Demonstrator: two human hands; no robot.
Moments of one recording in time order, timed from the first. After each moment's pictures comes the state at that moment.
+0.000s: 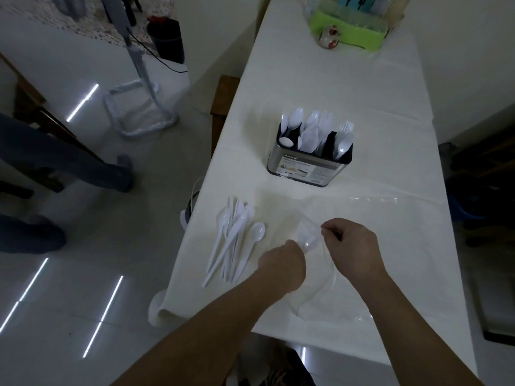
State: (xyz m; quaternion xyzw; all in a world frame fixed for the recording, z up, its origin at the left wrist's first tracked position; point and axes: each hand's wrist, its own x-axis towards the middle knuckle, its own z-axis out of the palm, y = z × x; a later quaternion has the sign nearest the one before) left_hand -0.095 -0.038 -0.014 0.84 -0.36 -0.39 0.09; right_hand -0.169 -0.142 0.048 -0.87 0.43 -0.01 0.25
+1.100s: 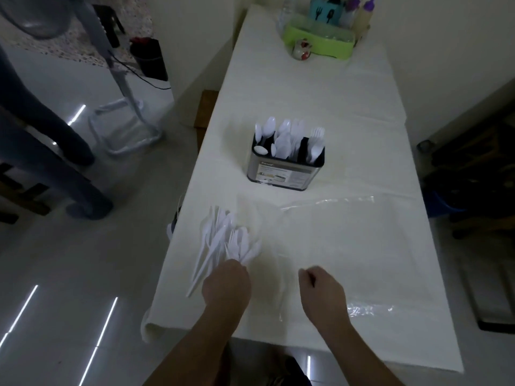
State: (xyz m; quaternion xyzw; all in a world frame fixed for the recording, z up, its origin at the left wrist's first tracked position) left_hand -0.098 0.029 -0.032 0.95 -0.22 -0.20 0.06; right_hand -0.231 -0.091 -0.005 -0.78 0.52 0.02 0.34
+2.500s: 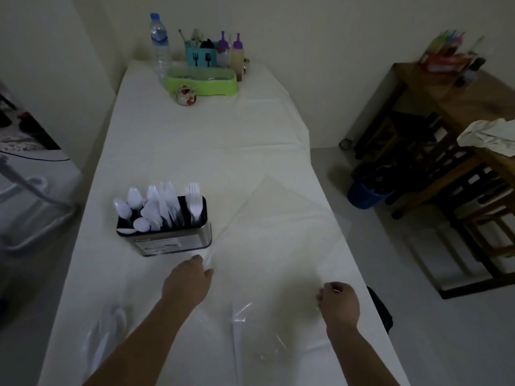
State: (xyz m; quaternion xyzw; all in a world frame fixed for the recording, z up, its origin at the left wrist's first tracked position) left_hand -0.048 -0.183 -0.047 0.89 -0.38 -0.23 0.07; right_hand -0.325 -0.292 -0.037 -0.45 0.77 -0.21 0.40
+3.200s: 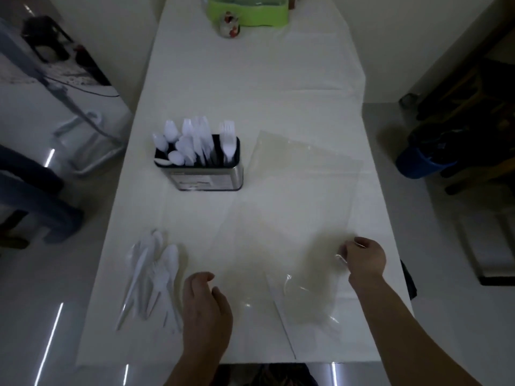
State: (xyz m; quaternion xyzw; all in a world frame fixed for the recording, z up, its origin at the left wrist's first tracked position) left_hand -0.188 -0.051 -0.030 0.92 -0.26 -0.05 0.30; right_hand -0.333 -0.317 -0.060 -0.41 0.75 -0.21 0.47
